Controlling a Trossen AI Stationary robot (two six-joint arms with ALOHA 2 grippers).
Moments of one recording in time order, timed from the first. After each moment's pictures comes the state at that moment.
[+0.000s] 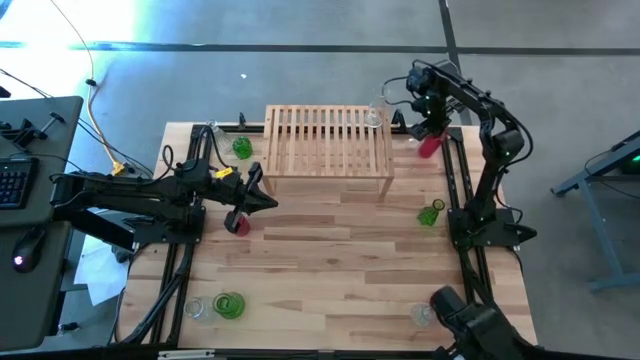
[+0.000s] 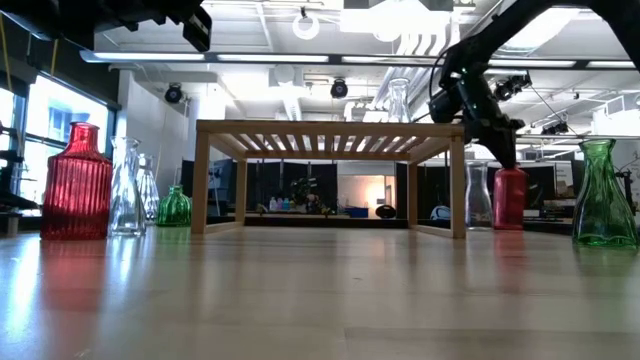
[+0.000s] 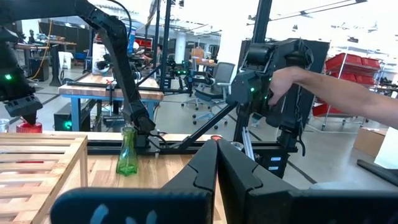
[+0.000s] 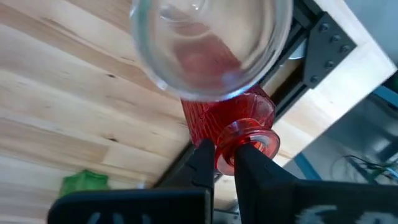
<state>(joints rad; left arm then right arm) 0.11 0.83 0.42 0.53 0.36 -0.15 -1.09 1.87 1.62 -1.57 0.18 -0.07</state>
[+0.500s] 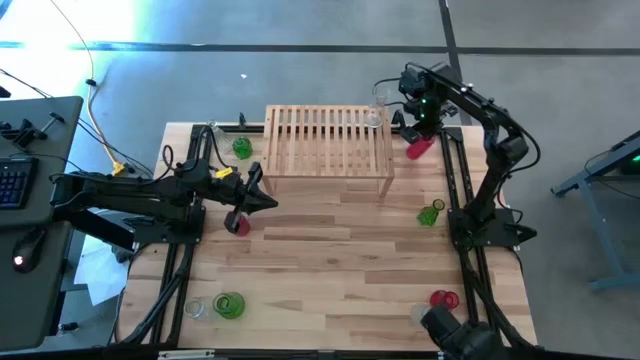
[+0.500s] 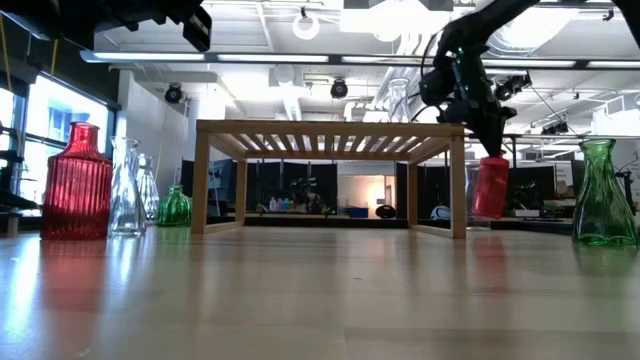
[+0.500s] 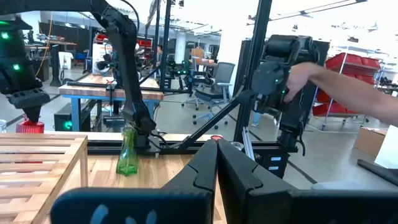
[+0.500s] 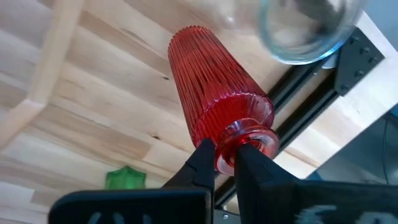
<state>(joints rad) 0.11 0.83 0.42 0.53 0.36 -0.15 -0.97 1.79 1.62 -1.57 0.09 0.01</state>
